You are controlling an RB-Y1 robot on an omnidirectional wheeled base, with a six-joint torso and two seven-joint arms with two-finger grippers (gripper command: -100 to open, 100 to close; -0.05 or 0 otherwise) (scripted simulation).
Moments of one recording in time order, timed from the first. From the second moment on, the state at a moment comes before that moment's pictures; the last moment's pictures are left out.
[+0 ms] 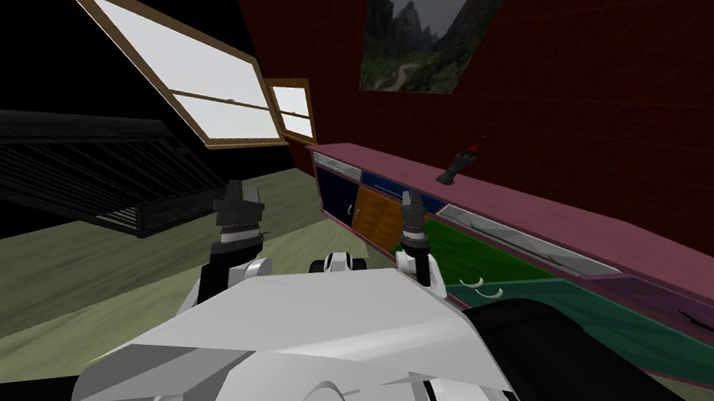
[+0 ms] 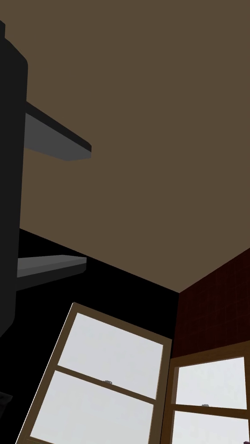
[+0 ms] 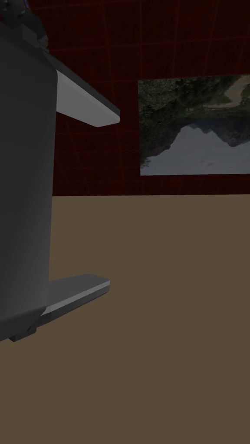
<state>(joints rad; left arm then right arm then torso) 0.54 0.05 0.05 -2.28 0.07 -0.48 -0.09 0.50 -0.17 -0.06 -2.33 0.17 -0.59 0.06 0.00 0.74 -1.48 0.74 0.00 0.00</state>
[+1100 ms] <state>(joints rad) 0.54 0.05 0.05 -2.28 0.07 -0.48 -0.09 0.49 -0.48 -0.14 -2.23 0.45 -0.61 0.24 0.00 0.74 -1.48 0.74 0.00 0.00</state>
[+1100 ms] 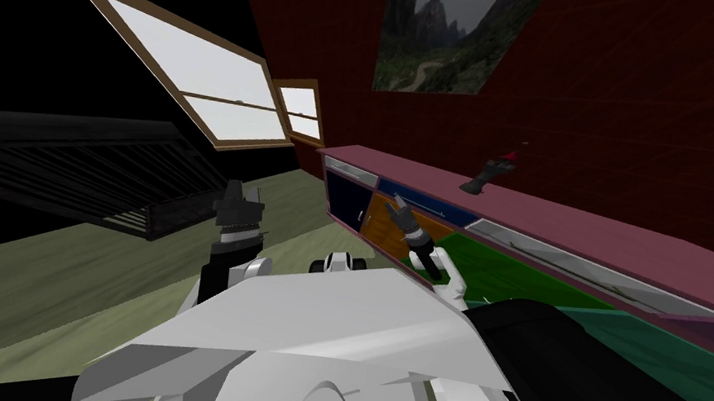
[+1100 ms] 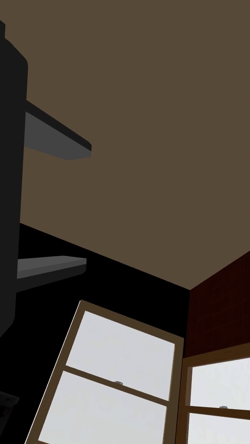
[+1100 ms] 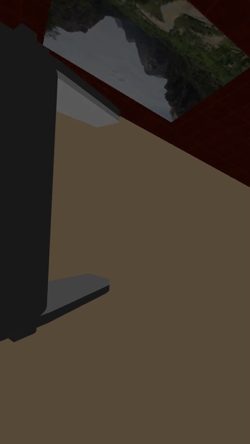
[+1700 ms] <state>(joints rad) 0.54 0.05 0.05 -2.28 0.07 -0.48 -0.09 0.48 -0.64 -0.19 -2.16 0.62 -0.62 0.35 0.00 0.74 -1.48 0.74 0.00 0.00</state>
